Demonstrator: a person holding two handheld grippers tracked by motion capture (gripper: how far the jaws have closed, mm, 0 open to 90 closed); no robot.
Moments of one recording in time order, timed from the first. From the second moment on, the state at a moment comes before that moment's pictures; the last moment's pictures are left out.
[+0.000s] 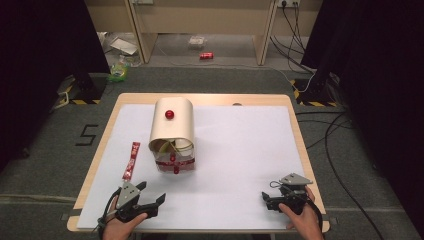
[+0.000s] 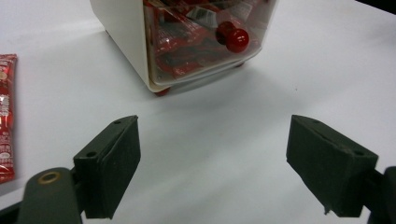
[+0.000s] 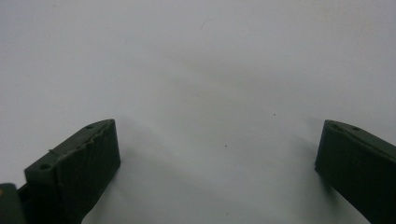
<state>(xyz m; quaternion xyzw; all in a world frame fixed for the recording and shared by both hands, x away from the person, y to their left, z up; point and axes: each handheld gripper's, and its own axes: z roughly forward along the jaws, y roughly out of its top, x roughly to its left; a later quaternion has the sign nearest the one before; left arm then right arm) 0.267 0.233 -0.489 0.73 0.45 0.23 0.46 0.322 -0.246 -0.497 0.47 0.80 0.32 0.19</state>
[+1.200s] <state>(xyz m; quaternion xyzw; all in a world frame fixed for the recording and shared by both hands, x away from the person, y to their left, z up) 0.216 0.226 -0.511 0.75 0.42 0.24 0.45 0.322 -0.246 -0.497 0.47 0.80 0.32 0.19</state>
